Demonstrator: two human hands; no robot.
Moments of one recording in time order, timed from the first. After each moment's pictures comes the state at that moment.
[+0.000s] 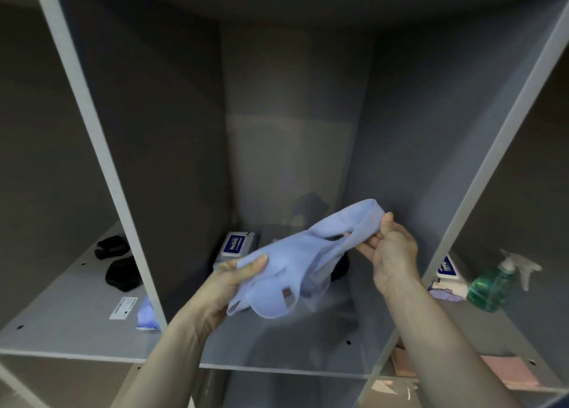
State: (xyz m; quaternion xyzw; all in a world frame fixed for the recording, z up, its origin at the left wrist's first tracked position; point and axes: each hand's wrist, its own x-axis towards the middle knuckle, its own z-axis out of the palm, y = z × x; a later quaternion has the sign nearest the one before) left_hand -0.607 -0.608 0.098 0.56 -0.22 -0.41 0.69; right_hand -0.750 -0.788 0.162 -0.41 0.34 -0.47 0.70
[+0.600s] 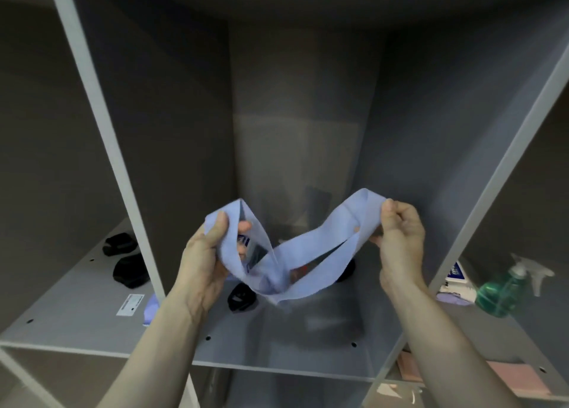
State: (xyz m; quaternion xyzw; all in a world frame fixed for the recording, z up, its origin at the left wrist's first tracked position) left_hand -0.590 -0.599 0.135 0.44 -0.16 -0.26 0.85; right_hand -0.745 -0.786 0.160 -0.54 0.29 -0.55 0.56
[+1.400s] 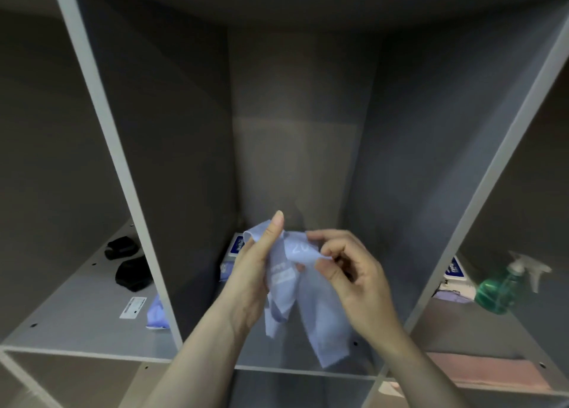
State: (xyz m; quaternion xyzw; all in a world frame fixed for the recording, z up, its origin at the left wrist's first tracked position) left_hand -0.652 -0.616 0.155 0.51 -0.22 -0.38 0.74; right_hand -0.770 -0.719 0.145 -0.79 0.03 -0.42 0.46
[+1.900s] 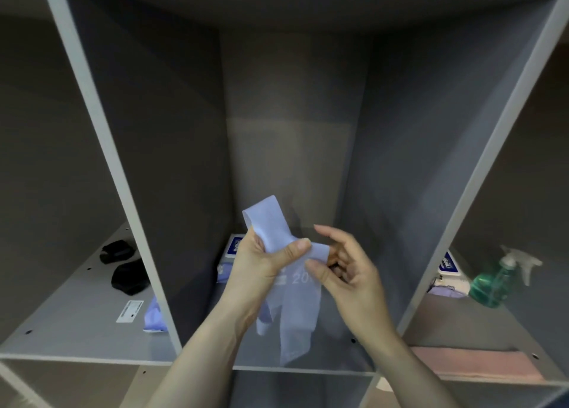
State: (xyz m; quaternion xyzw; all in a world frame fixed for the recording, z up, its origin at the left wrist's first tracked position) left_hand -0.662 -0.611 0.162 0.53 -0.31 -0.27 0.75; right_hand -0.772 -0.709 0.138 -0.70 0.14 -0.39 0.58
